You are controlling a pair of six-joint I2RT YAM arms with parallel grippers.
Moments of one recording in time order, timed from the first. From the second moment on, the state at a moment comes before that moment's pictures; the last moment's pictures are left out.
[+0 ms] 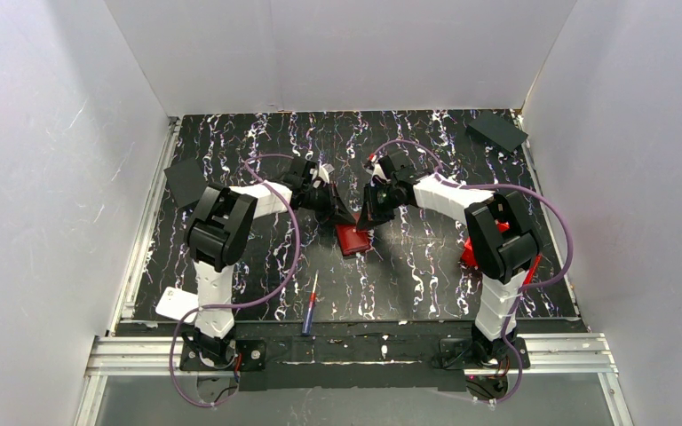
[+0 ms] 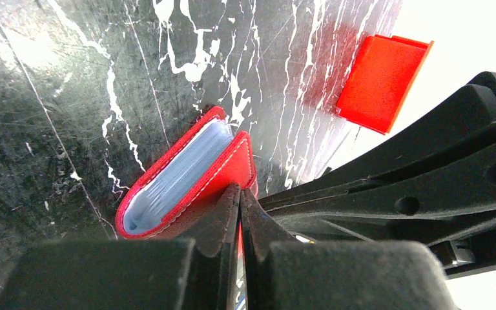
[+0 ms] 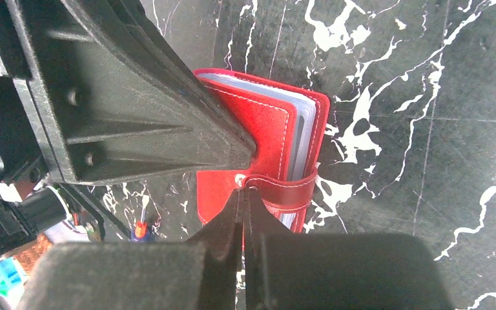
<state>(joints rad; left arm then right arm) -0.45 2.06 1.23 -0.10 0.73 -0.79 0.55 1.89 1.26 -0.39 -0.48 0.44</state>
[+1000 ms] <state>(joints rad) -0.46 2.02 1.17 -0.03 0.67 -0.79 0.53 1.91 1.23 -0.30 -0.58 0.45</state>
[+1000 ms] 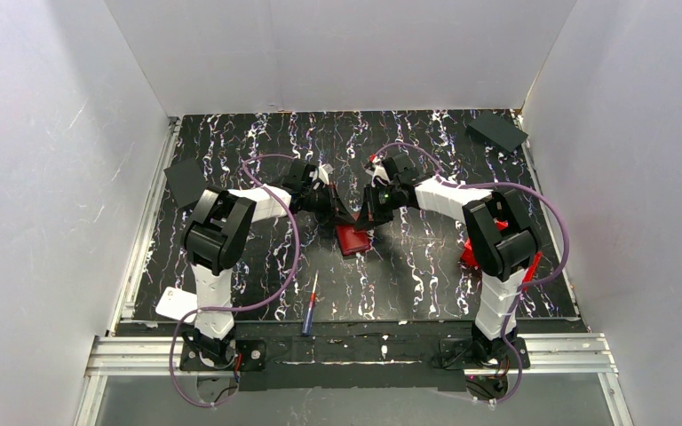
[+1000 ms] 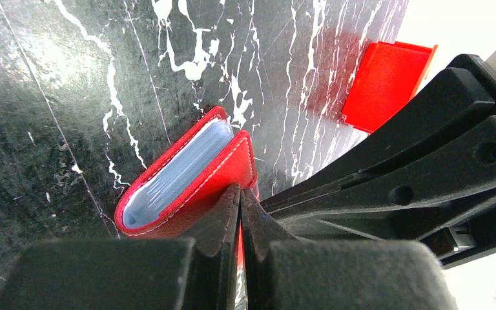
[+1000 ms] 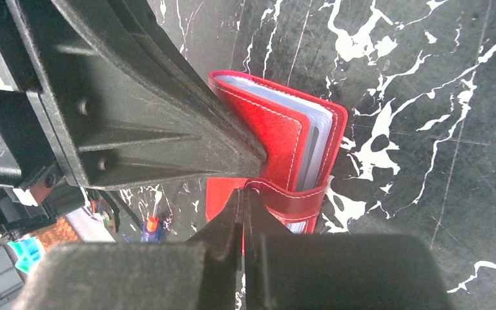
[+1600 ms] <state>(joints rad) -0.46 2.02 1.17 -0.03 0.67 -0.79 0.52 1.89 1.14 -0.16 -0.66 0.35</state>
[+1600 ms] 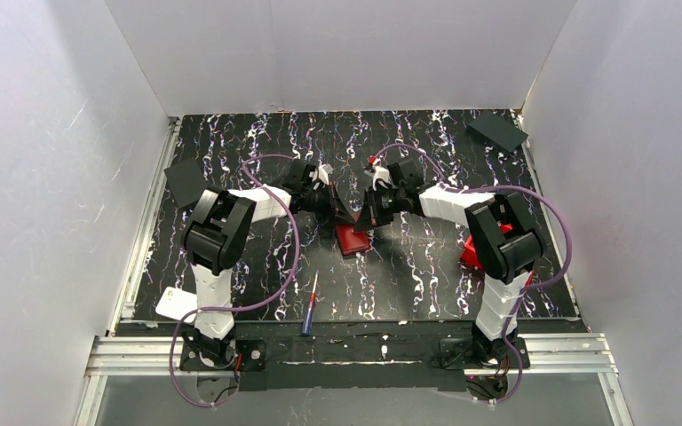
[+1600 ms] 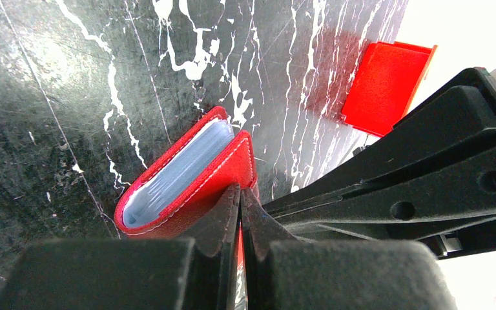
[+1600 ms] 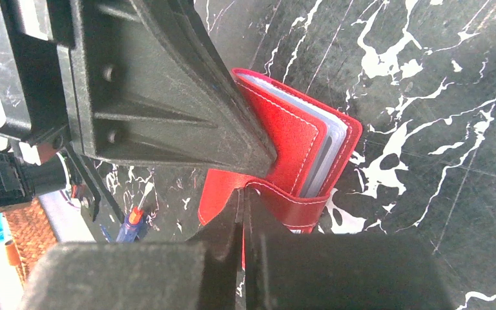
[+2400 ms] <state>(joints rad) -0.46 2.02 1.16 -0.02 0.67 -0.79 0.51 1.86 1.03 0.04 -0.70 0.36</state>
